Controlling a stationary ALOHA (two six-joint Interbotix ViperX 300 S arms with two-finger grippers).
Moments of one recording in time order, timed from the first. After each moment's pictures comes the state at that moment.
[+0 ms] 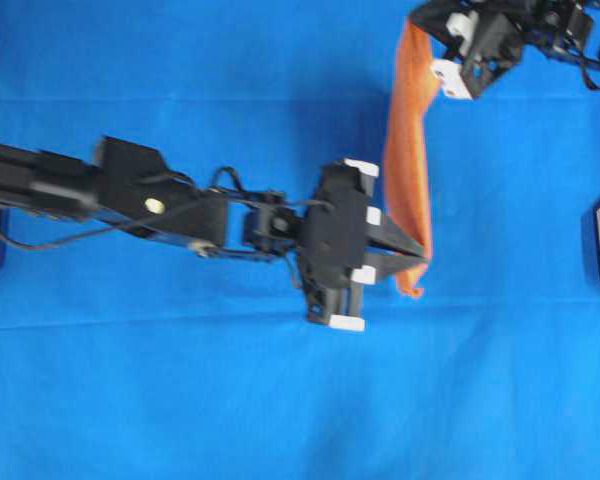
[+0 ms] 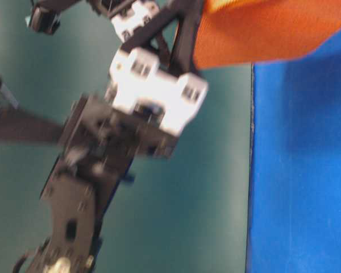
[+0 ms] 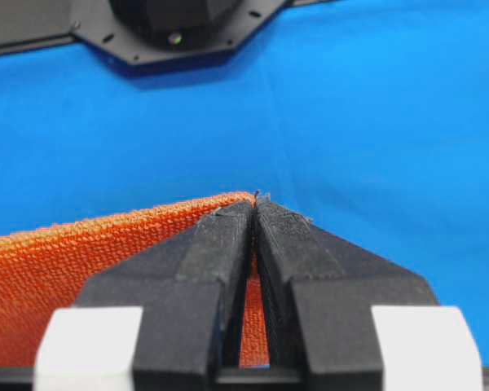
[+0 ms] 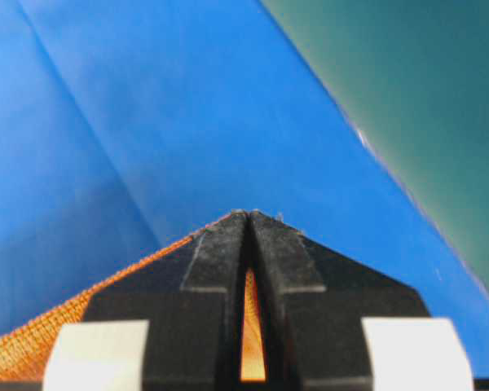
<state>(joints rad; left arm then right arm) -0.08 0.27 0.25 -0.03 -0.17 0.17 -0.57 -0.33 0.80 -0.37 0.08 0.36</state>
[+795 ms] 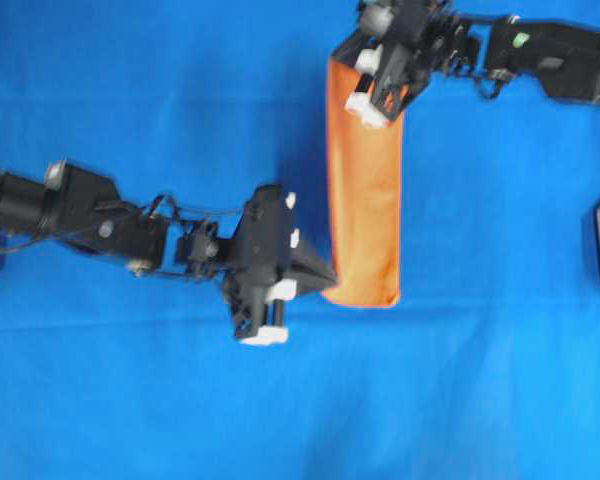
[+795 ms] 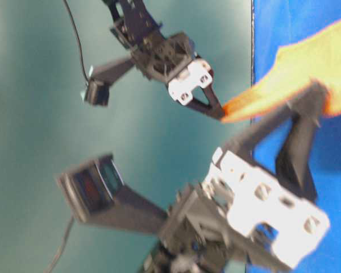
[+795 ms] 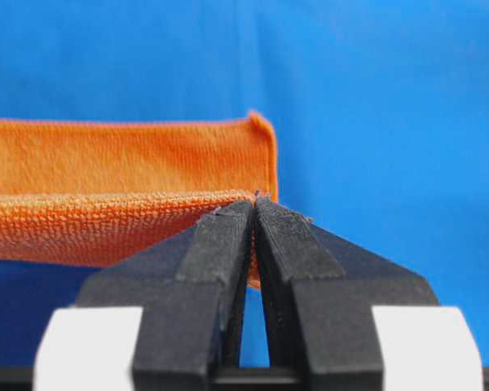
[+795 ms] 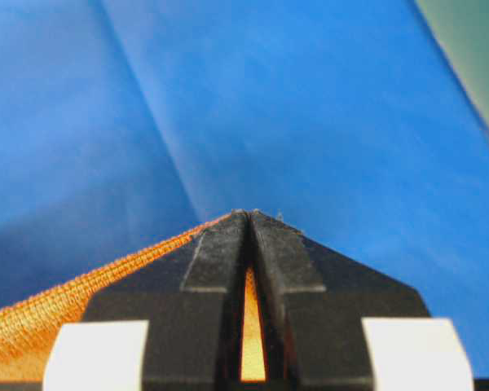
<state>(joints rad) -0.12 0.19 0.62 -0.03 -0.32 -0.07 -0.46 0.07 0.57 -0.41 0.00 0.35</state>
